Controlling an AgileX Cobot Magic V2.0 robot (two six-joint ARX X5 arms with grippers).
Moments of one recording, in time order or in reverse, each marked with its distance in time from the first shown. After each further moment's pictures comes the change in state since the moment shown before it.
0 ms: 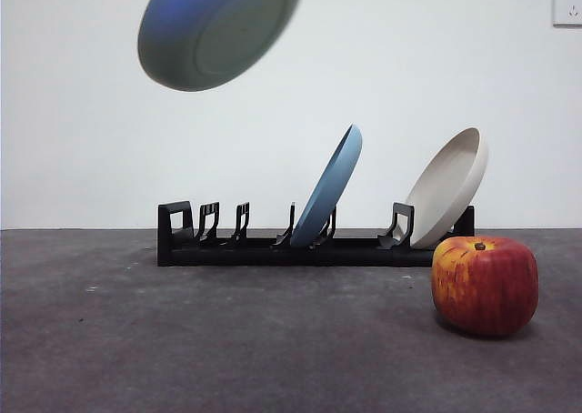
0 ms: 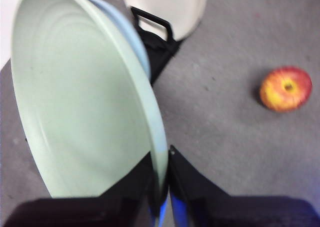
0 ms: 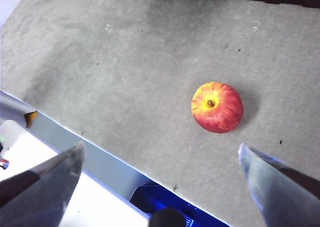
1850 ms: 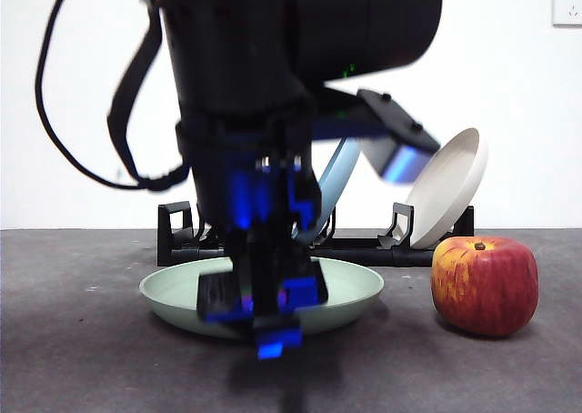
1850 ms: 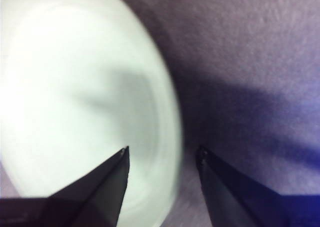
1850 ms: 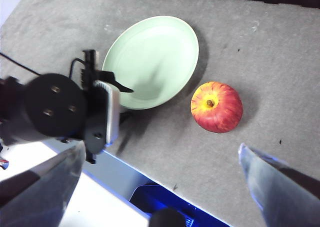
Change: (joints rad) left arm -0.282 0.286 -0.600 0.441 -0.307 0.047; right arm 0.000 0.004 0.000 0.000 0.000 0.000
